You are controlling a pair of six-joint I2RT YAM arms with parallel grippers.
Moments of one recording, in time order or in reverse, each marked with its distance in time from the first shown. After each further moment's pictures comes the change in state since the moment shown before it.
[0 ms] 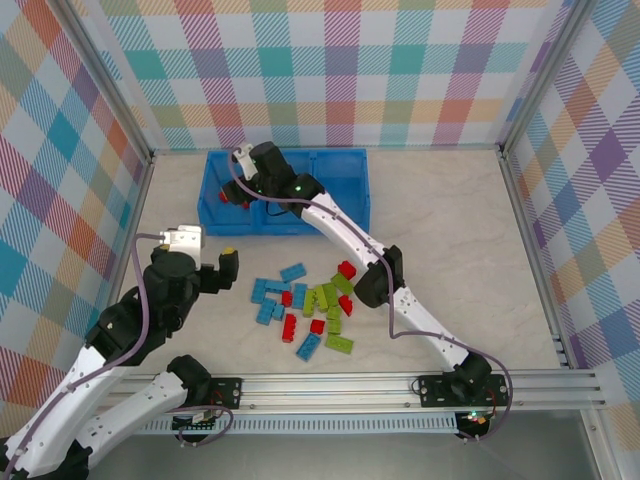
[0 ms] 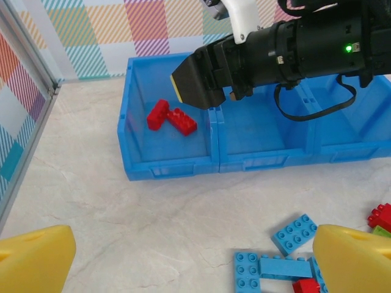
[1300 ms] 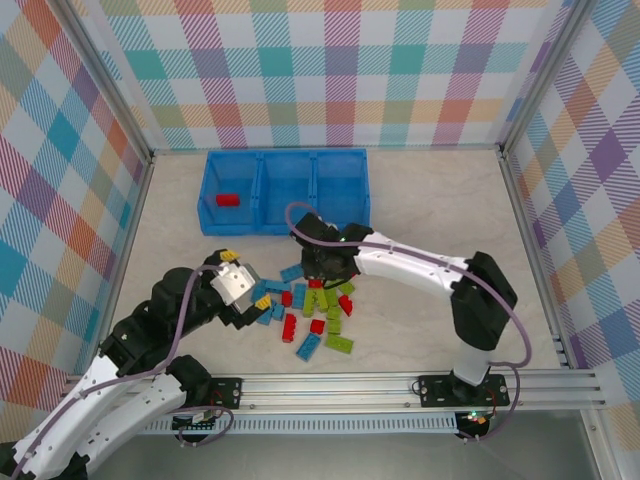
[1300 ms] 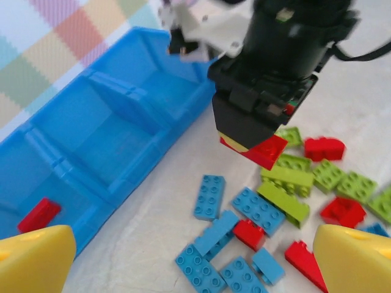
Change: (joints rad) left arm -0.023 -0.119 -0.201 0.172 0.515 0.608; right arm 0.144 -1.080 -1.651 0.017 0.231 0.713
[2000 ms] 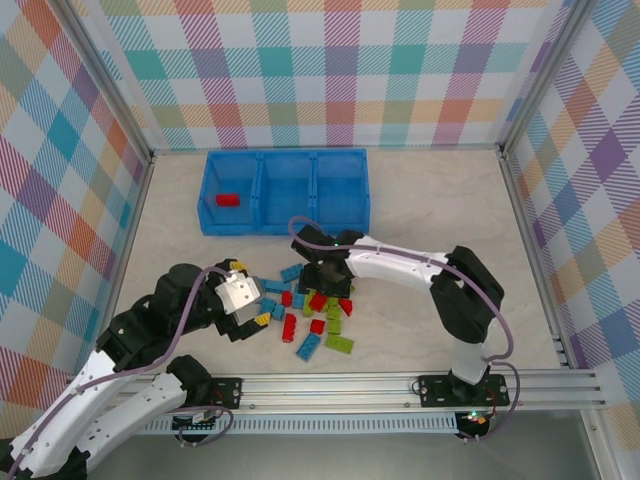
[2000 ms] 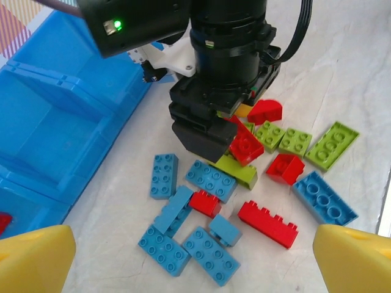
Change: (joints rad) left arm -0.005 0.048 0.059 -0.186 0.171 0.135; right arm -0.006 0.112 -0.065 -0.109 -0.136 0.204
